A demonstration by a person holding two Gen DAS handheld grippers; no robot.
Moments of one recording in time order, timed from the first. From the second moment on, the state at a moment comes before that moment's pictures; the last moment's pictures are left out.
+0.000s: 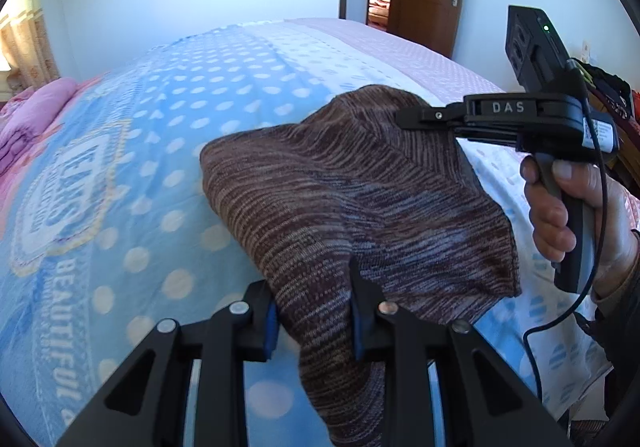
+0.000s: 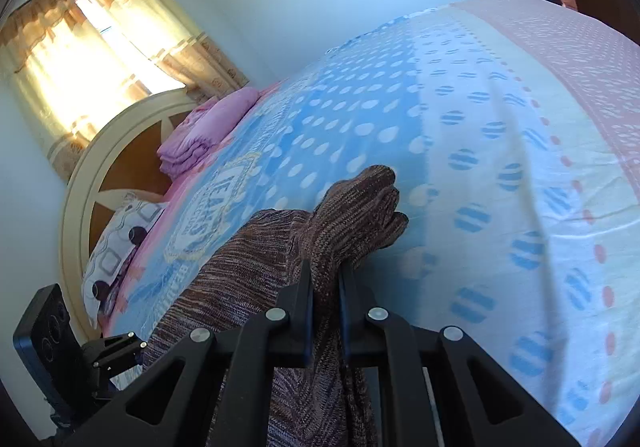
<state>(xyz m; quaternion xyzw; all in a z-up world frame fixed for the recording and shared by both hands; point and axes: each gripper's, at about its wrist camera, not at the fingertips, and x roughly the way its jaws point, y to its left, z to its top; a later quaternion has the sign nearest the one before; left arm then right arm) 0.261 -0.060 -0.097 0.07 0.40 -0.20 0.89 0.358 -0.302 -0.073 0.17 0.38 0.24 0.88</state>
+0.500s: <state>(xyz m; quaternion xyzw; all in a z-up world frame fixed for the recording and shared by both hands) 0.227 0.012 -0.085 0.04 0.39 -0.15 0.91 0.355 -0.209 -0.058 0.17 0.37 0.31 0.86</state>
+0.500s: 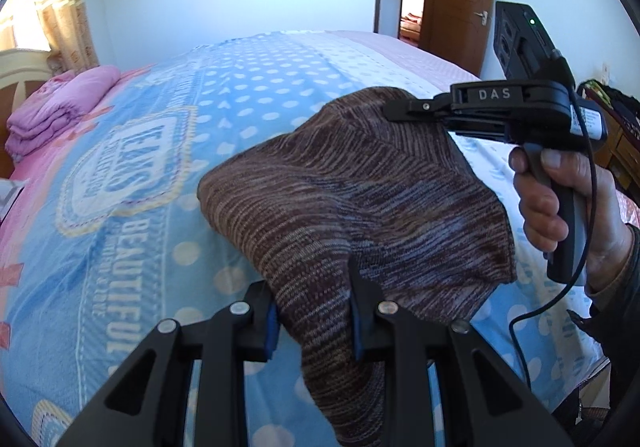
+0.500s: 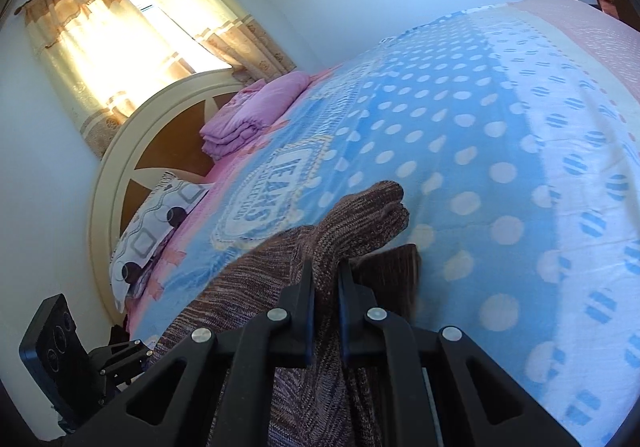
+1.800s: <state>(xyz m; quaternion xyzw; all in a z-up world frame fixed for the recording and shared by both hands) 0.193 0.085 -0.133 0.00 0.41 -0.12 0.91 0.378 -0.130 -0.132 0.19 0.48 0.38 0.77</state>
